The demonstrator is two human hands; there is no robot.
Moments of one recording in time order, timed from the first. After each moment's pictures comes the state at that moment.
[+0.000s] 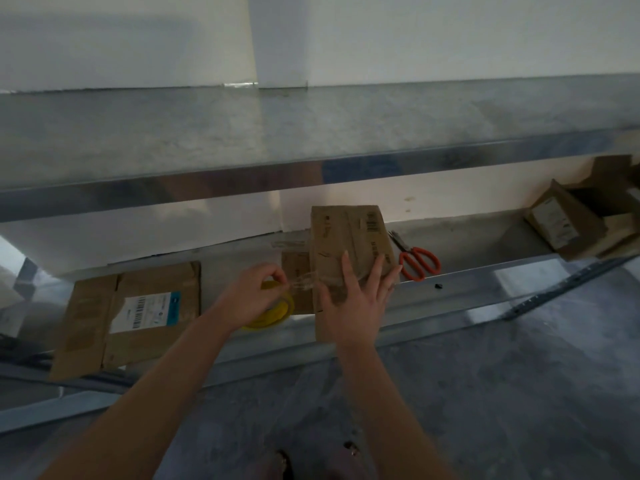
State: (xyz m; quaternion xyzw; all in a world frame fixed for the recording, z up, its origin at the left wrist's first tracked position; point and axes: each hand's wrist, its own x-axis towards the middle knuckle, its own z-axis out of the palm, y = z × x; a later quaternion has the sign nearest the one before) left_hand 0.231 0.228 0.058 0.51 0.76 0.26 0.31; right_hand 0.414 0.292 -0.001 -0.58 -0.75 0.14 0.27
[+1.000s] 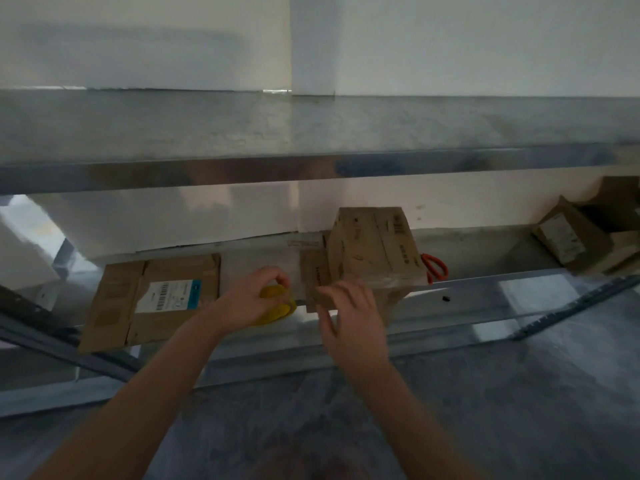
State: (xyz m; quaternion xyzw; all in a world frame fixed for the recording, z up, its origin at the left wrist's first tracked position) left_hand 0.226 0.171 0.067 0.56 0.71 0.29 0.31; right_hand 0.435 0.234 0.040 -0.36 -0.86 0.14 0.32
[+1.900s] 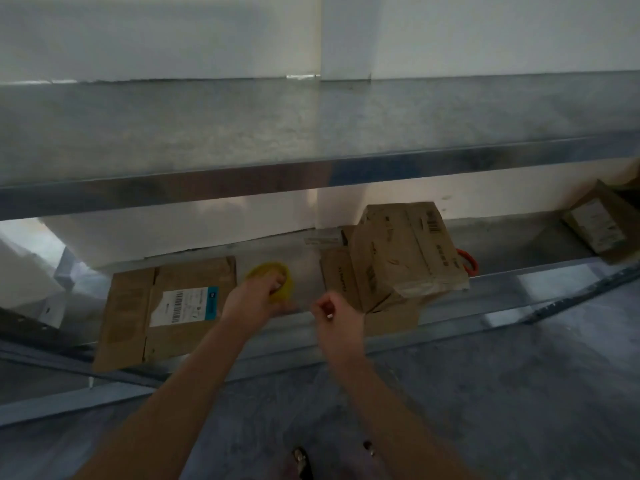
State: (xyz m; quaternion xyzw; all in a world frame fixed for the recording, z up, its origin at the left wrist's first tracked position) left_hand 0.165 0.188 0.002 0.53 0.80 0.19 0.20; right_hand 0.342 0.231 -0.014 -0.51 -0.72 0.41 0.24
